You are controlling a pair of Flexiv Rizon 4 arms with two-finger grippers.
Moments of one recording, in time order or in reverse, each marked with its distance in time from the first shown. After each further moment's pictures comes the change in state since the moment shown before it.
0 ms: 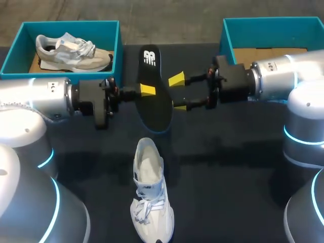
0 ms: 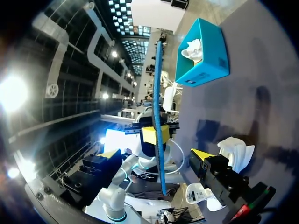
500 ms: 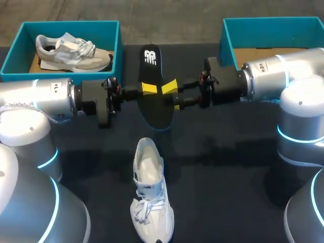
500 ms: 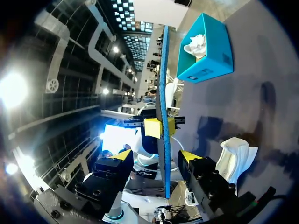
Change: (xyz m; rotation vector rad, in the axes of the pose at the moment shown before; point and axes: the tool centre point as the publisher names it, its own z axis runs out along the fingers) left arm 0.006 0.008 0.004 -0.017 -0.013 -0.010; right arm -0.003 -0.006 0.017 0.035 -0.002 -0.025
